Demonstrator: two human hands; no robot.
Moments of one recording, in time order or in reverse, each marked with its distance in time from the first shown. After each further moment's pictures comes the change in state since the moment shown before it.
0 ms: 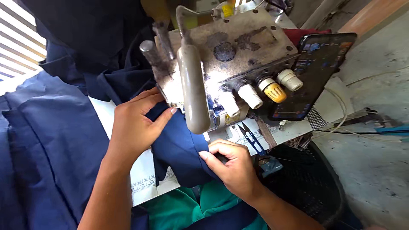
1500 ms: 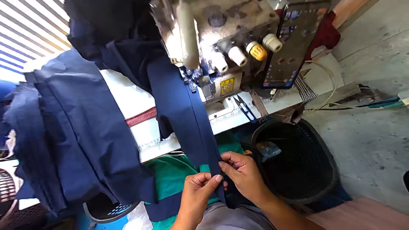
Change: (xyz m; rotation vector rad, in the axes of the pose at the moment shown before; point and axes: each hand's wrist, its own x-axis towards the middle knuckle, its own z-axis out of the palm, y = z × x) left_hand -0.221 0.161 0.082 -1.302 -0.055 -0.933; right_hand -0.129 0.001 -0.020 0.296 -0.071 0.278
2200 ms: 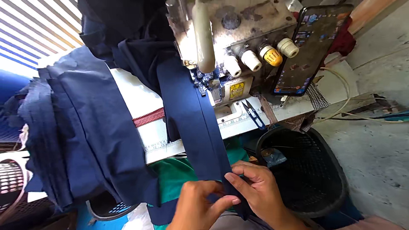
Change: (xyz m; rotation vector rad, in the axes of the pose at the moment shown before) left_hand 0.001 0.040 -0.007 0.782 -0.047 0.422; right_hand 0.003 -0.018 -0.003 -0.150 -0.017 -0.209
